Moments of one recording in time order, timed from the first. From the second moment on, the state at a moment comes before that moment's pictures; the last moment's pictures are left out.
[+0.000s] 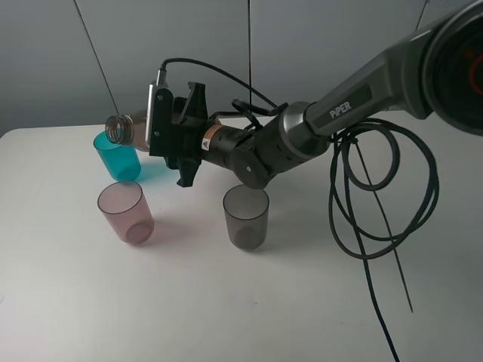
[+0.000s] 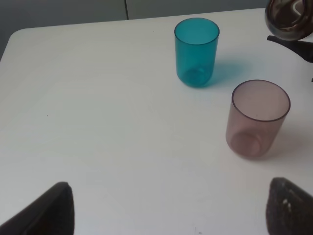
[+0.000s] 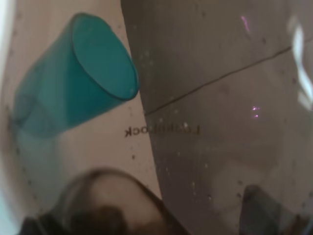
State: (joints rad) left arm -0.02 0.00 -0.51 -0.02 1.08 0.03; right arm 0.78 2.27 -1.28 -0.06 -0.62 -1.00
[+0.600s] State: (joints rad) left arm -0.02 0.00 -0.51 -0.02 1.08 0.03; right arm 0.78 2.27 -1.28 -0.04 -0.63 -1.26
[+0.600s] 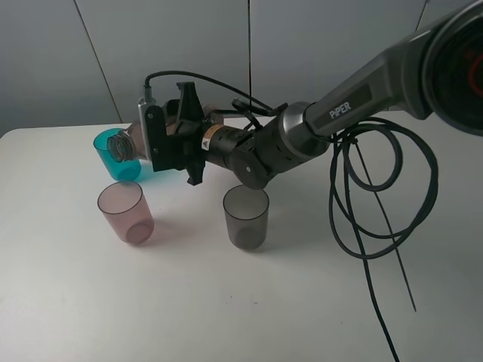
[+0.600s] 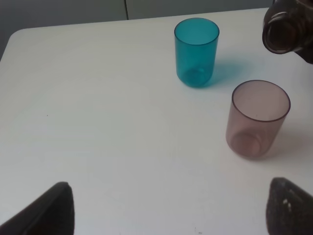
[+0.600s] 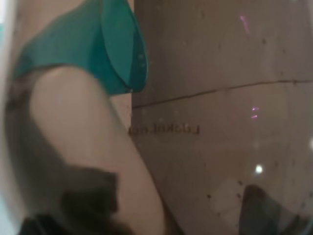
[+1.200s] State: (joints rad) left arm -0.02 0.00 -0.51 -0.02 1.08 0.03; right arm 0.81 2.27 -1.28 -0.01 -0.67 -1.30
